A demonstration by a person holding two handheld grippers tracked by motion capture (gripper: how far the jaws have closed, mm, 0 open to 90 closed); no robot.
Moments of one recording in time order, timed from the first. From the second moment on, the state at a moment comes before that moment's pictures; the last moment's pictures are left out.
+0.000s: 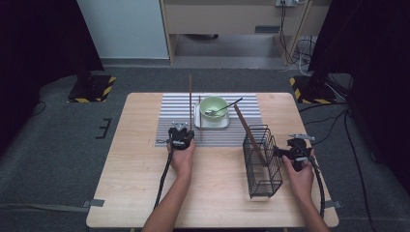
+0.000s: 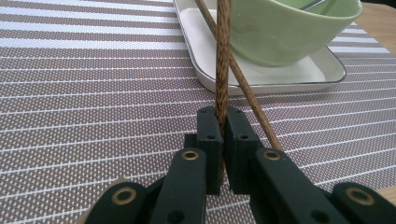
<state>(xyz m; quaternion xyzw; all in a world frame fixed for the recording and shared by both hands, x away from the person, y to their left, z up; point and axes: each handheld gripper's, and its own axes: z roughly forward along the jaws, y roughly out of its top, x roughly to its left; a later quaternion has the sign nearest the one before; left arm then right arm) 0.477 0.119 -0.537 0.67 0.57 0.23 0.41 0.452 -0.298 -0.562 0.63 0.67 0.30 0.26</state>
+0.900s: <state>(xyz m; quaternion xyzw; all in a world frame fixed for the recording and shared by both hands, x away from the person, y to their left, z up) 0.475 0.119 -0.541 0.67 0.58 0.23 0.41 0.452 -0.298 -0.562 0.63 0.67 0.30 0.26</state>
